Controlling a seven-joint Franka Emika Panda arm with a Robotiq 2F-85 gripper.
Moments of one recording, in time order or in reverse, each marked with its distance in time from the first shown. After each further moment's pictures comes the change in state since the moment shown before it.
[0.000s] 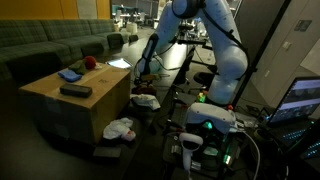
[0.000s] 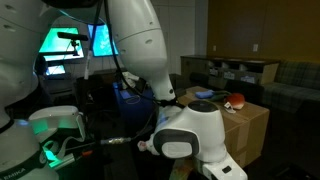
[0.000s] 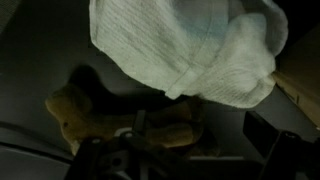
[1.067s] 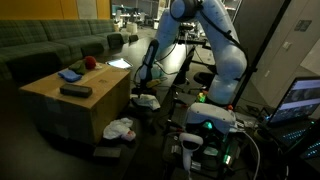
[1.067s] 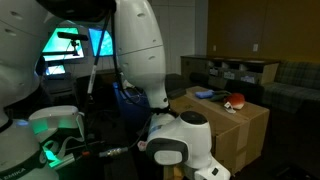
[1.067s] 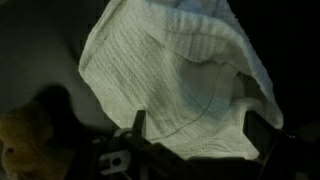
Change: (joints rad) arm -0.045 0.063 0.080 -0.030 -0.055 0.021 -0.276
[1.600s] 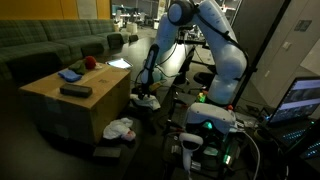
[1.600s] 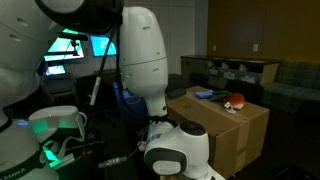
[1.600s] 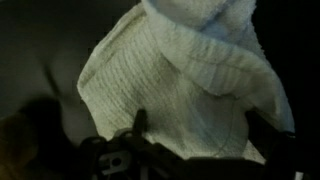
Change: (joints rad) arm -0.018 0.064 0.004 0.017 -0.049 -0.002 -0.088
